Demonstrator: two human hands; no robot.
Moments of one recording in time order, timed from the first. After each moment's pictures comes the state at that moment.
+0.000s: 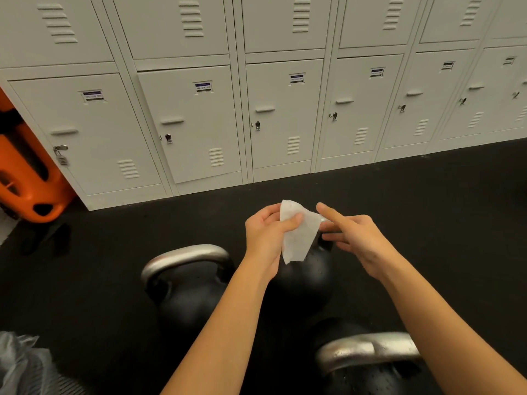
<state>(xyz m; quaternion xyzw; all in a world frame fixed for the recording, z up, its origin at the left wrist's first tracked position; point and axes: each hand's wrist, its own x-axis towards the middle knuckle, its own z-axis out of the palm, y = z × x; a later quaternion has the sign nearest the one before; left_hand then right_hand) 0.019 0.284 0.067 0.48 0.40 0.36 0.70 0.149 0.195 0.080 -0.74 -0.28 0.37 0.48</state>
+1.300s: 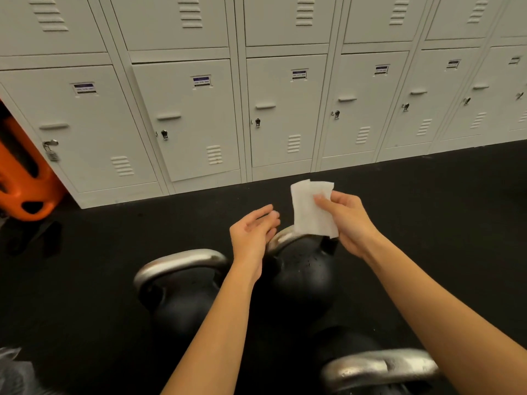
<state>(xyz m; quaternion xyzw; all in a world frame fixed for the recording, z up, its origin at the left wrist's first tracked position) 0.014 0.323 0.031 0.46 0.41 0.41 0.67 0.168 0.253 0.065 -0.65 -0.29 0.37 0.60</state>
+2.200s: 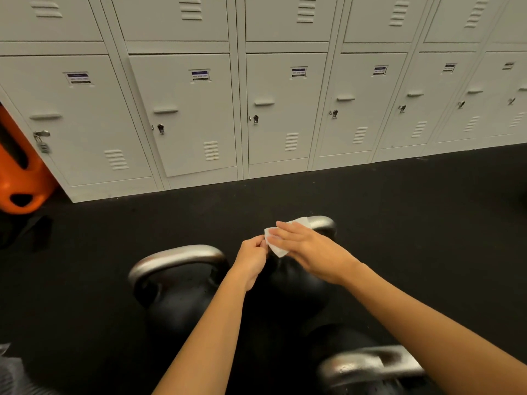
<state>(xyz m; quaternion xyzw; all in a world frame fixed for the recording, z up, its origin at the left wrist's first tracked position) 0.011 0.338 -0.023 0.58 0.45 0.18 0.65 0.165 0.258 -0.006 -0.61 -0.79 0.04 0.10</state>
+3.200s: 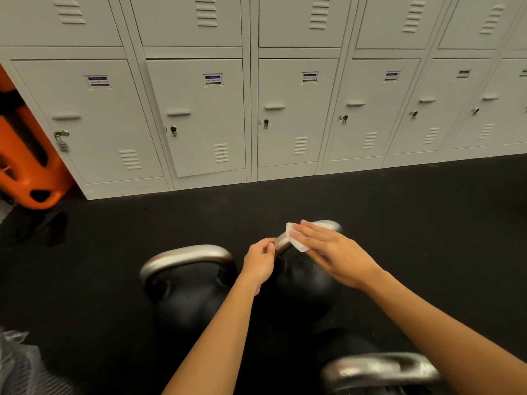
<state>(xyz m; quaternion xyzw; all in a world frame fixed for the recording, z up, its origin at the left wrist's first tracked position) 0.014 0.340 -0.040 0.60 0.48 0.20 0.60 0.184 0.240 -0.003 -0.64 -0.75 0.03 0.15</state>
